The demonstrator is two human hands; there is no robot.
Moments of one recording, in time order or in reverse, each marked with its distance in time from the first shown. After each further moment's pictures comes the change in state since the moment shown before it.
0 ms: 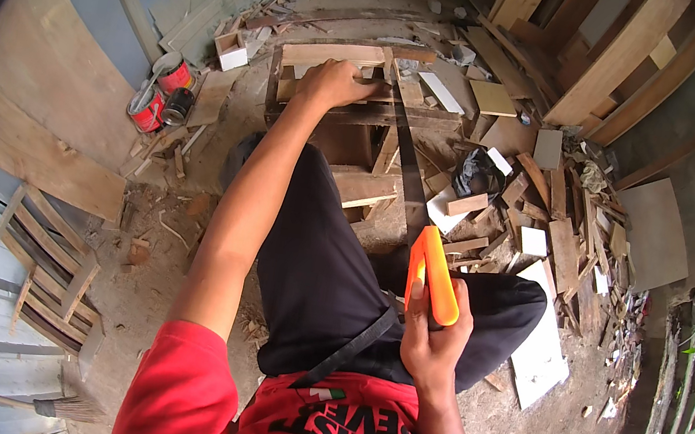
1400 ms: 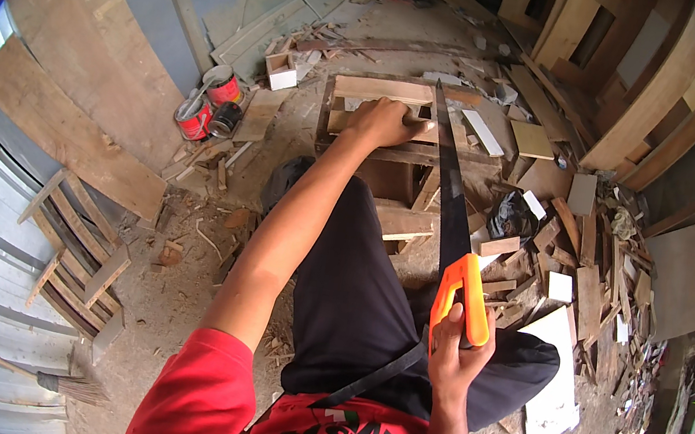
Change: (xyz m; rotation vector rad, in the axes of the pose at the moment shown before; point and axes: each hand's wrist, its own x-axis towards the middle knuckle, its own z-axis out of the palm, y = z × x) left_hand -0.007 0.007 -0.004 0.050 0.012 0.043; right_hand 0.006 0.036 0.009 0.269 0.050 0.078
